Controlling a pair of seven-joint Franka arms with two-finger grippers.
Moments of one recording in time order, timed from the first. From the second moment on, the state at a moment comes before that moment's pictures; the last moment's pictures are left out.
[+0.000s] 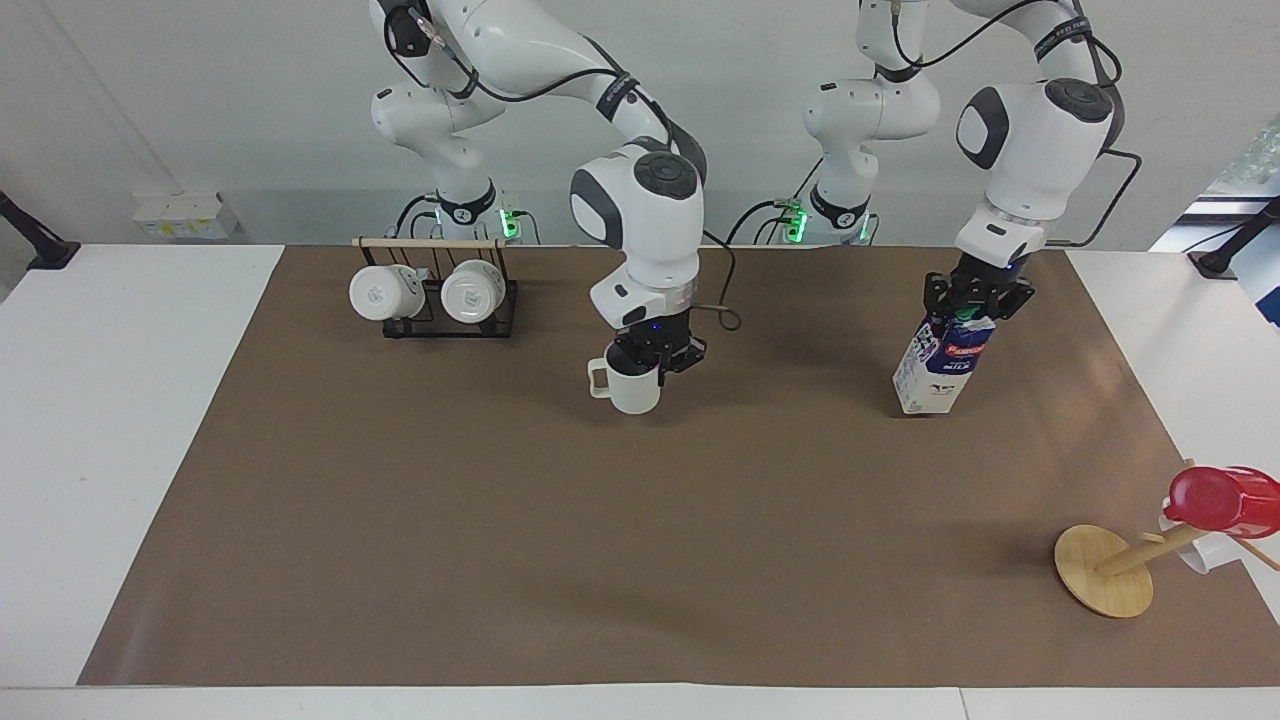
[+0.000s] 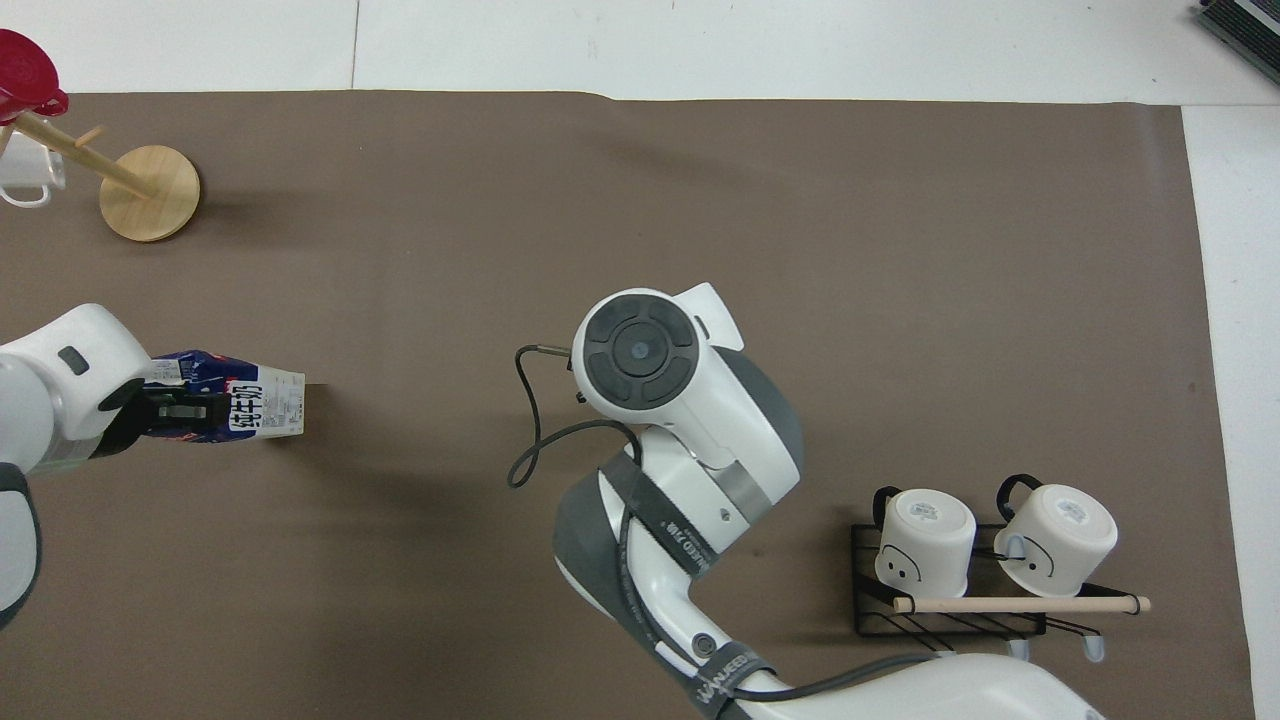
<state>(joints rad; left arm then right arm) -0.03 -0.25 0.00 -2.25 -0.02 2.16 0.09 0.55 0.40 0.12 -1.63 -0.11 2.10 1.00</state>
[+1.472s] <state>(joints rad) -0.17 -0.25 -0.03 -2.06 -0.15 1.92 -0.24 0.67 0.47 0.12 -1.64 -0.11 2.22 1.15</state>
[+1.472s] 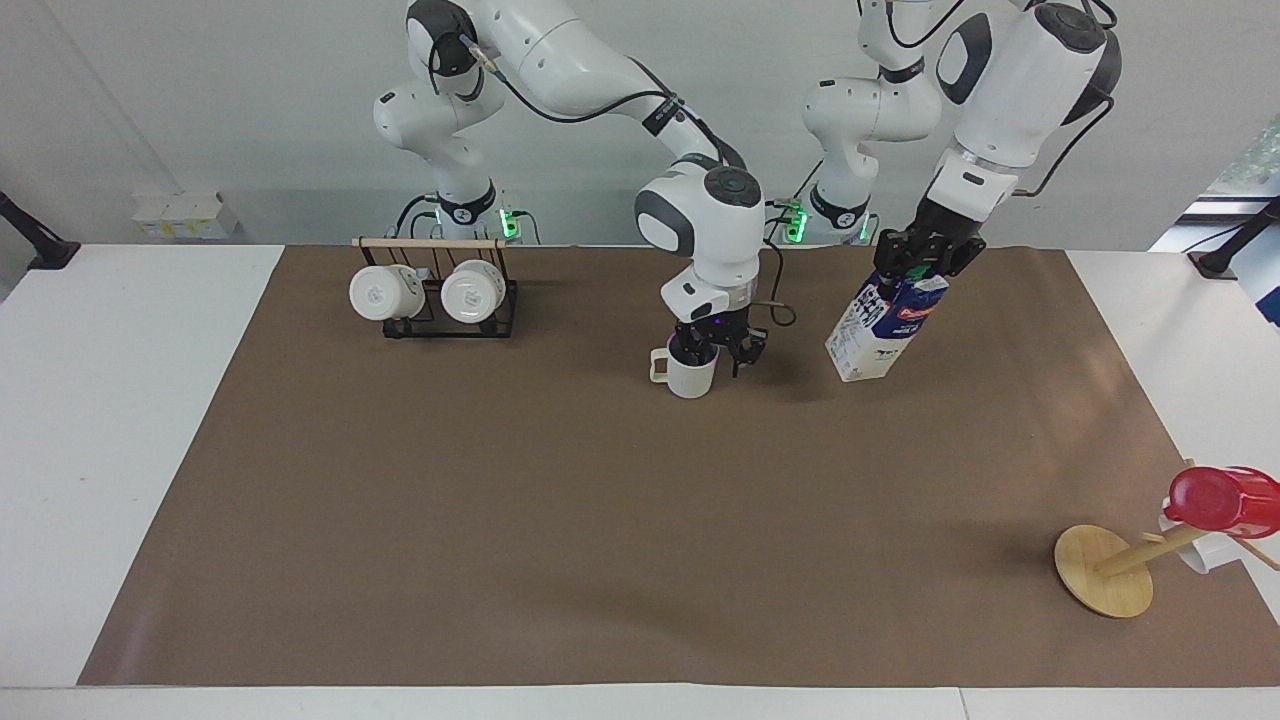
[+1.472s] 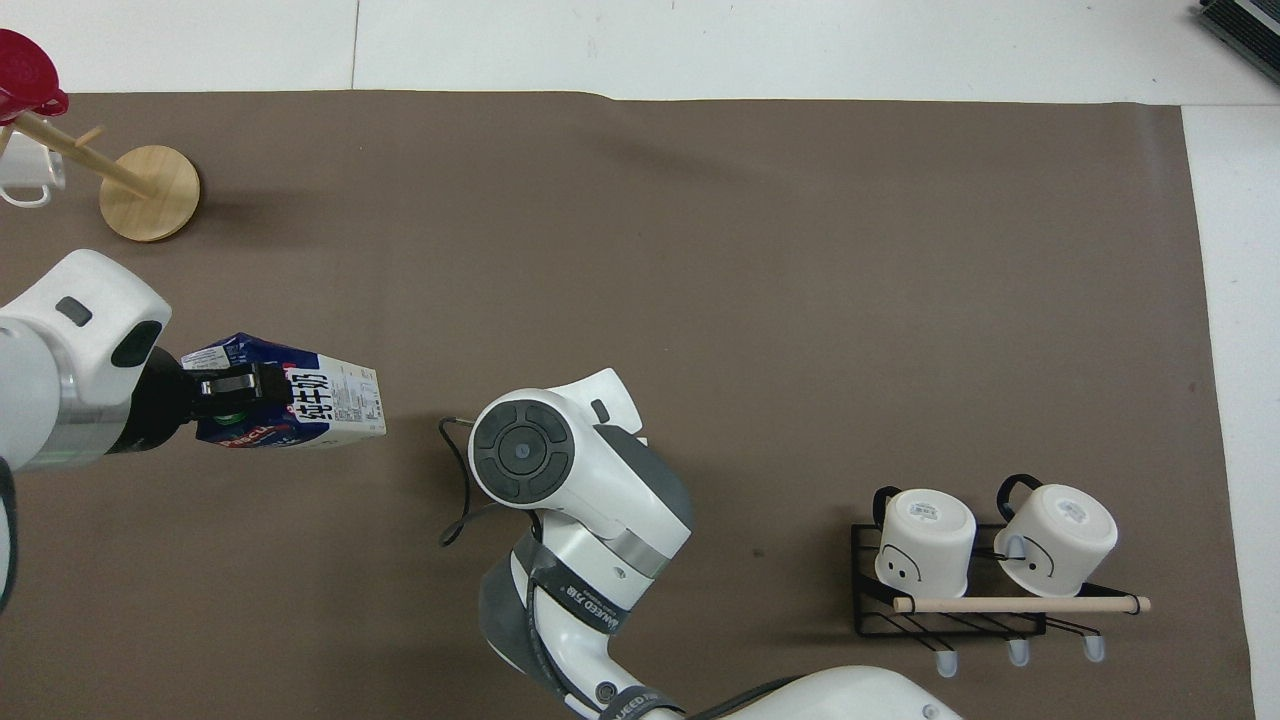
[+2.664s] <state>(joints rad) -0.41 -0.22 -0.04 -2.11 -0.15 2.01 -0.44 0.28 0.11 0.10 -1.60 -0.11 1.86 0.68</state>
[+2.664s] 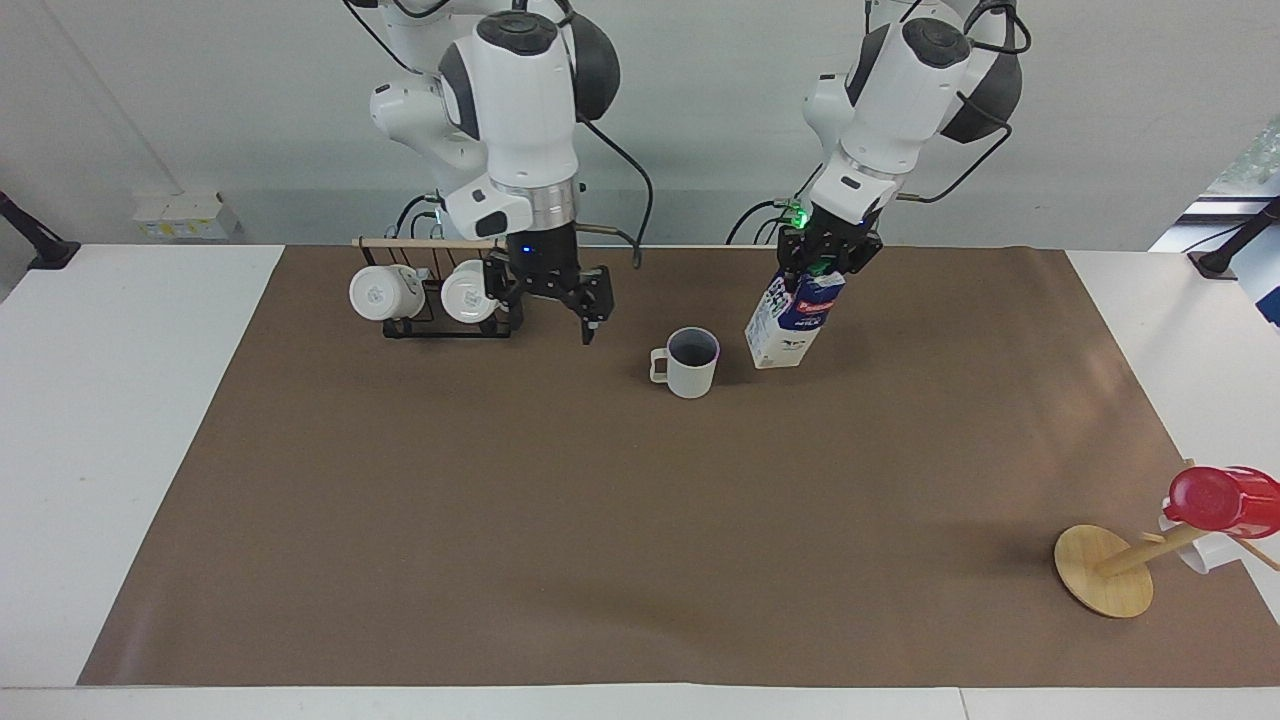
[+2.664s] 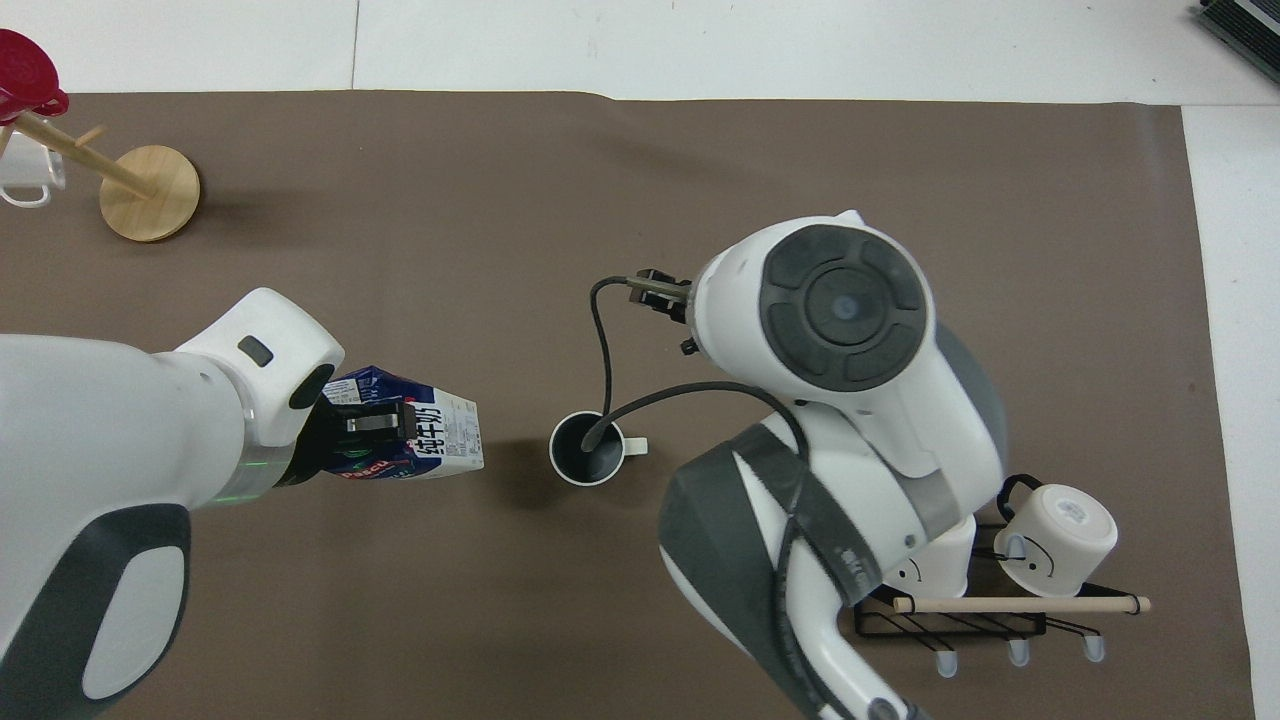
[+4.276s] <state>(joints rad) -0.45 -0.23 -0.07 -2.31 -0.03 2.21 -0.56 0.02 -0.05 0.10 -1.63 -0.04 1.57 0.22</state>
